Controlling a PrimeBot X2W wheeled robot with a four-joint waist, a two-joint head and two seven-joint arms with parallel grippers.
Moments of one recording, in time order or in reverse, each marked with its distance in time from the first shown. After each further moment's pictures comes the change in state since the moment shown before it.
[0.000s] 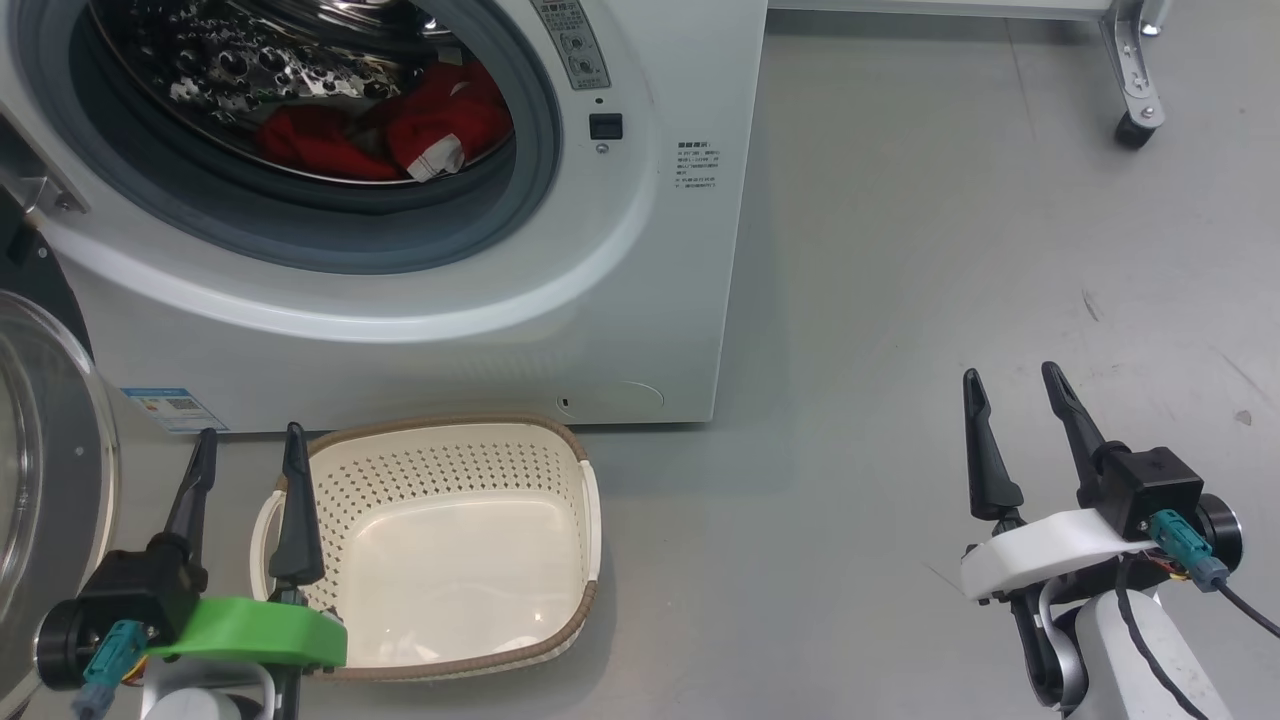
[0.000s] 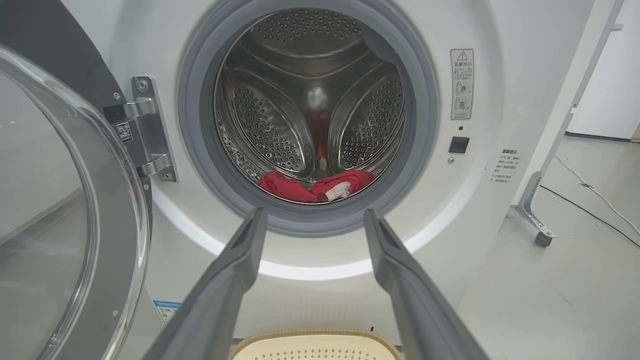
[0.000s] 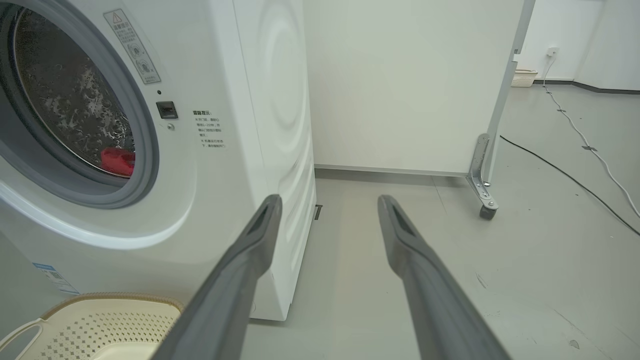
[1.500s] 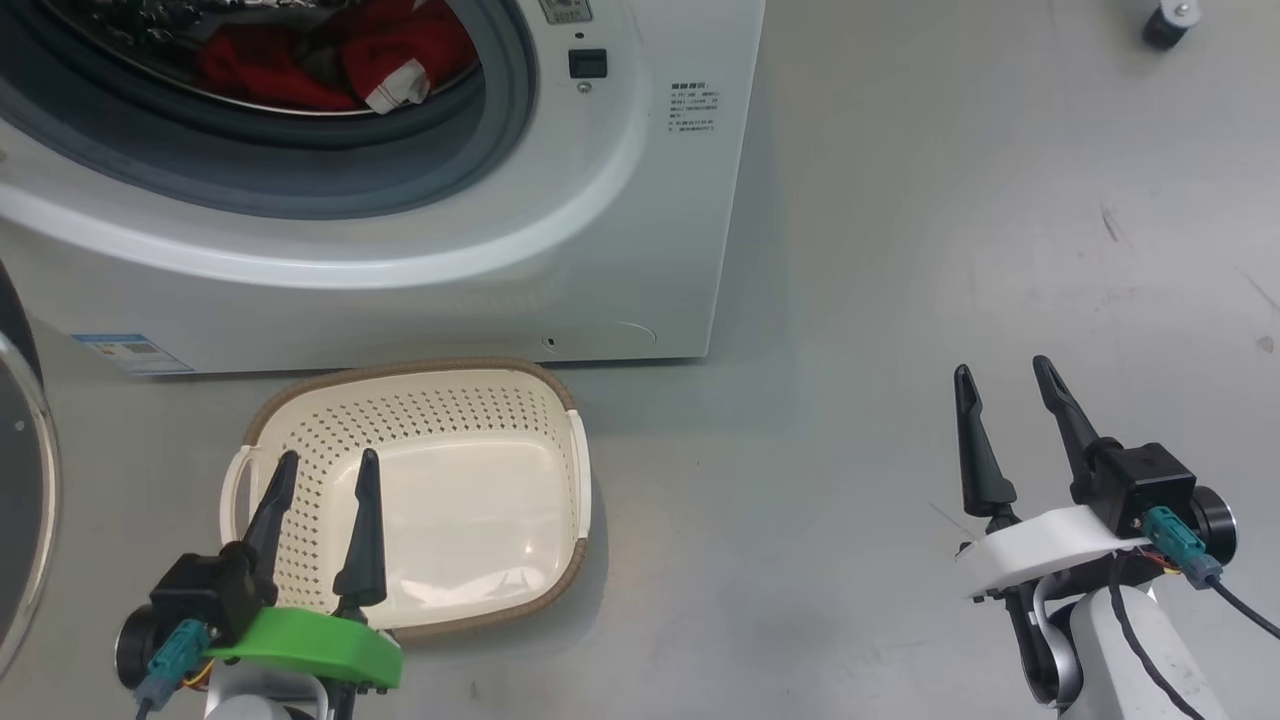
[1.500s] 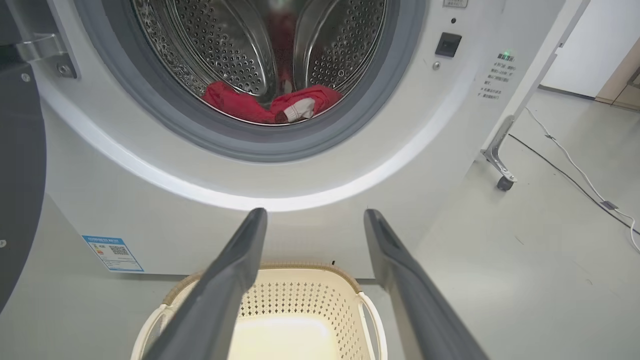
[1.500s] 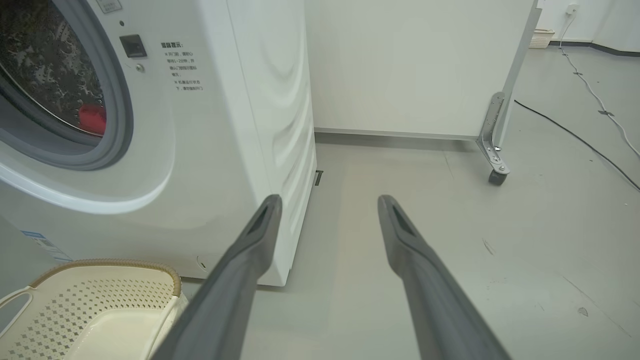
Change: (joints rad) left arm -0.005 0.000 -0.111 0.069 -0.076 -0.019 0.000; right arm -0.004 0.005 0.005 -0.007 -0.016 0.010 0.000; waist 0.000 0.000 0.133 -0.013
